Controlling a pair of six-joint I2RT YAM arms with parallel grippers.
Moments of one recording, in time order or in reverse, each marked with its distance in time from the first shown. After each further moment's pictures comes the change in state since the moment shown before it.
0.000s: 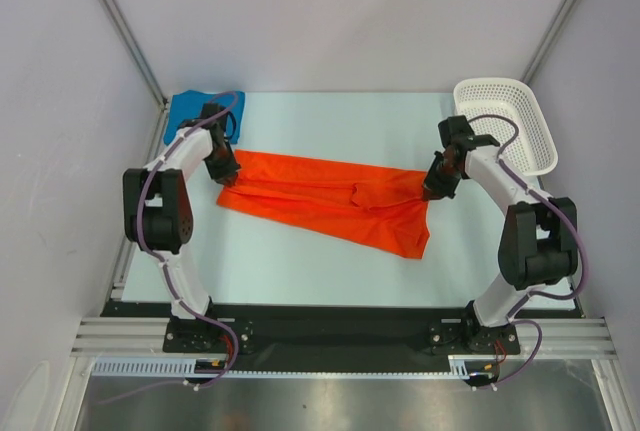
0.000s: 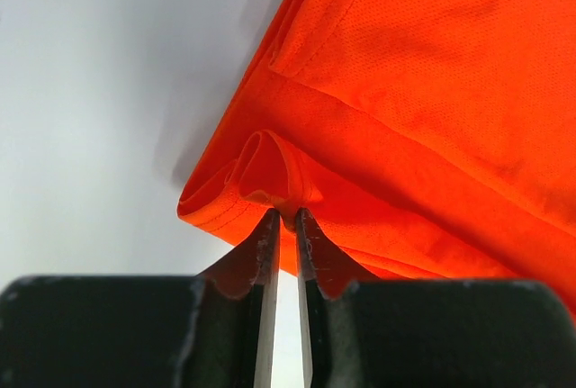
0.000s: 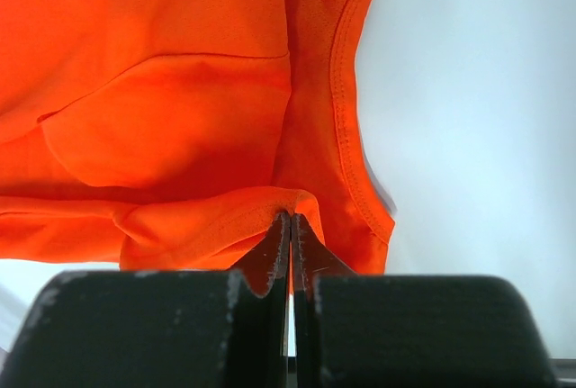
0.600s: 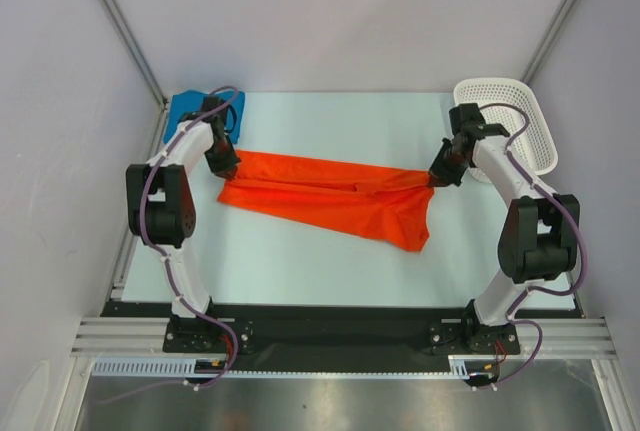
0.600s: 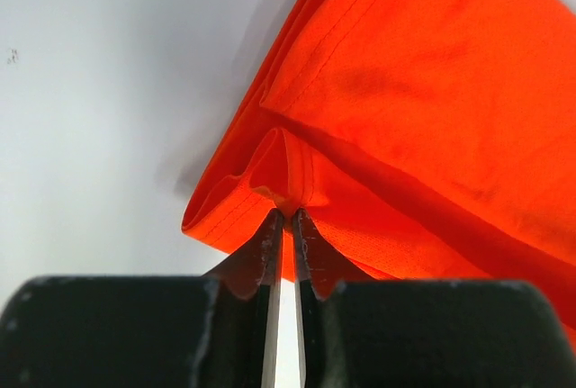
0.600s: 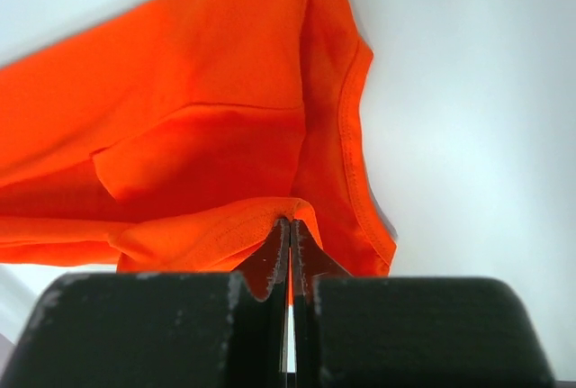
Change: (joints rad) left arm 0.000 0.055 0.089 -0.038 -0.013 0.000; right arm -0.055 0.044 0.100 -0.020 -0.029 -0.024
